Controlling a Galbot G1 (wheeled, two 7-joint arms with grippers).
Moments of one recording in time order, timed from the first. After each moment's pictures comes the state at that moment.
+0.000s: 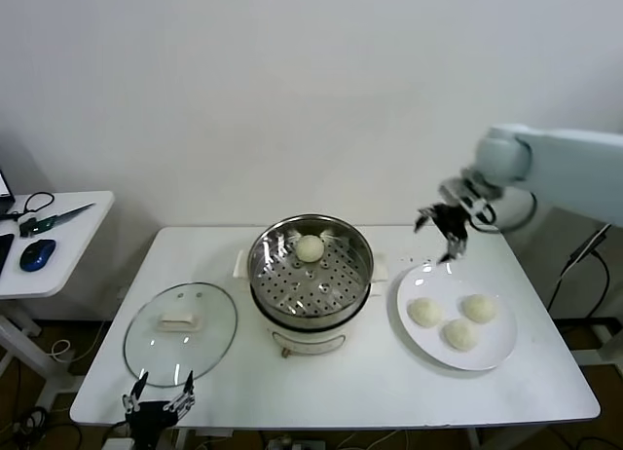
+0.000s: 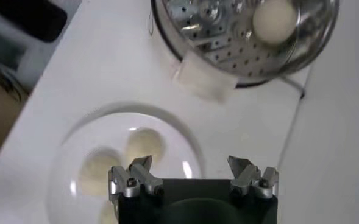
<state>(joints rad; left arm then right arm) 1.77 -1.49 -0.72 -2.02 -0.09 0.17 0.03 0.85 0.74 -1.80 1.37 0.54 -0.06 -0.94</state>
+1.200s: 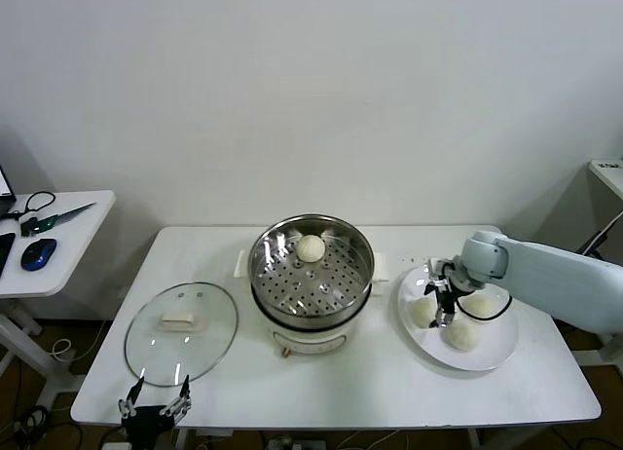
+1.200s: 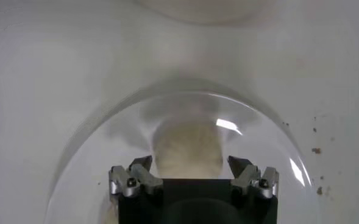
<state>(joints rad) 1.78 -1.49 -0.73 -2.01 -0.08 0.17 0.03 0.26 0.75 -1.35 1.21 0.38 -0.34 -0.80</state>
